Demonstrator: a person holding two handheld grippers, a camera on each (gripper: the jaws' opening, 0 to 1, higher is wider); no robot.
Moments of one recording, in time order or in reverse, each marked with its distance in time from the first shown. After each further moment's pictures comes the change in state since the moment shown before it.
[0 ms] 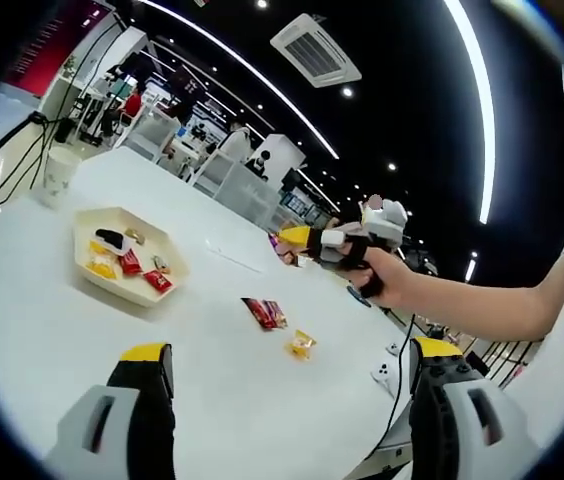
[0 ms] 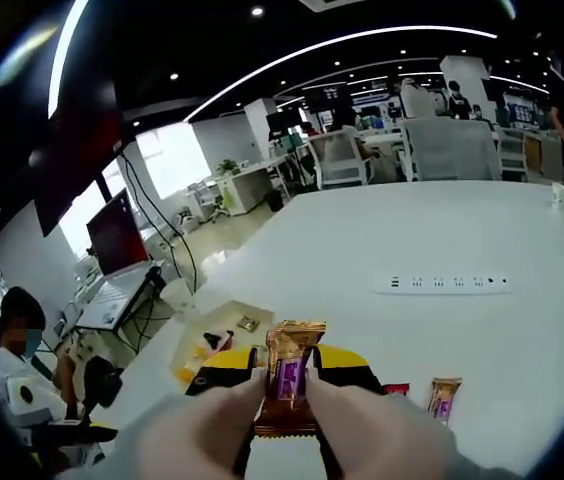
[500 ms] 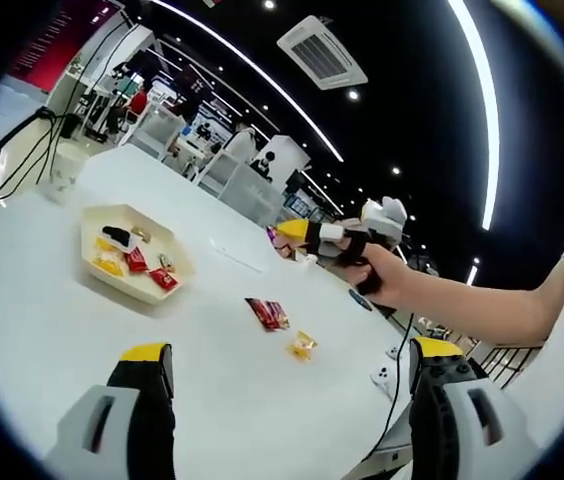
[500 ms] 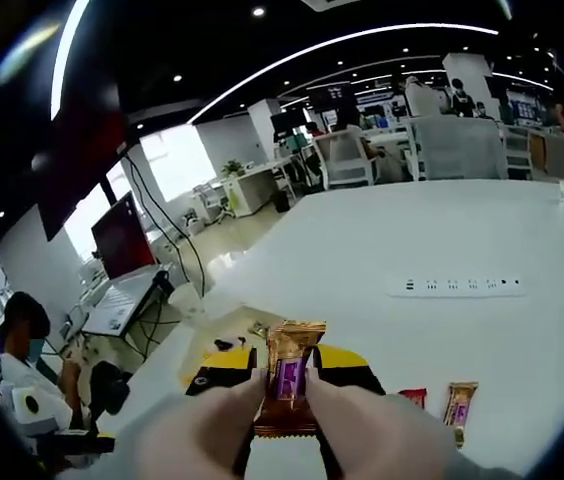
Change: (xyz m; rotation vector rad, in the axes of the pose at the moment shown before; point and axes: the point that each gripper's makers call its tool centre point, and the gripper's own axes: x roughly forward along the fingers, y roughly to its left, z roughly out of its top) left arm -0.006 0.005 0.003 -0.029 -0.012 0.013; right arm 0.013 0.015 0.004 0.009 -0.006 0.027
